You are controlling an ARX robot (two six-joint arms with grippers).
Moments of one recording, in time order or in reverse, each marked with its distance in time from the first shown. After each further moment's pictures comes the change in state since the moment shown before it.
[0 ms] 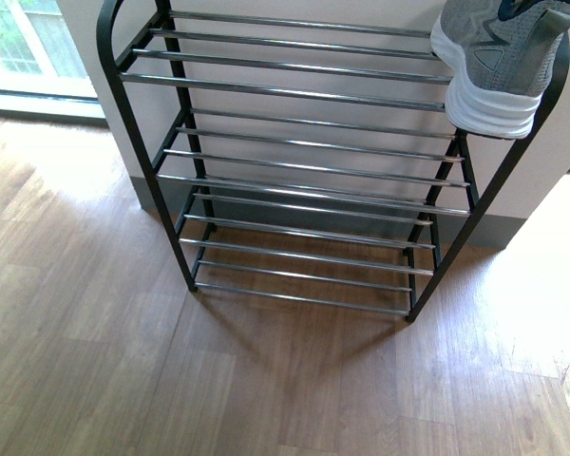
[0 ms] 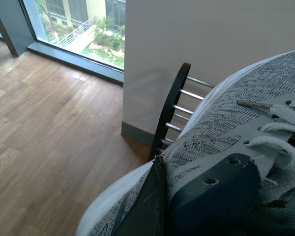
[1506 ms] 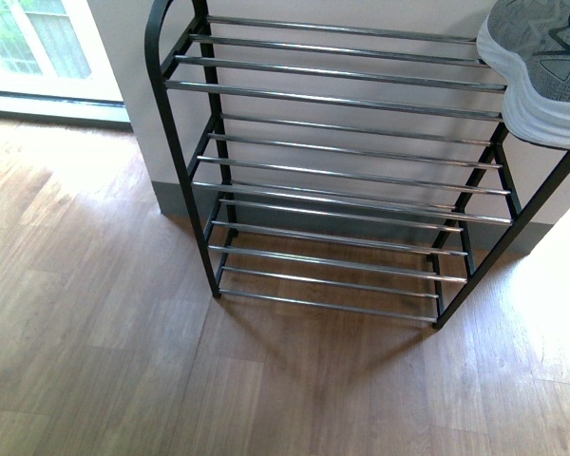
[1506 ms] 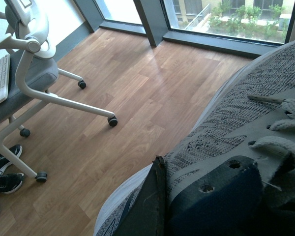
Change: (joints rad) left arm -0.049 -0.319 -0.339 -0.274 -0.523 0.074; right arm -0.001 0.095 0.000 0.069 -0.003 0.000
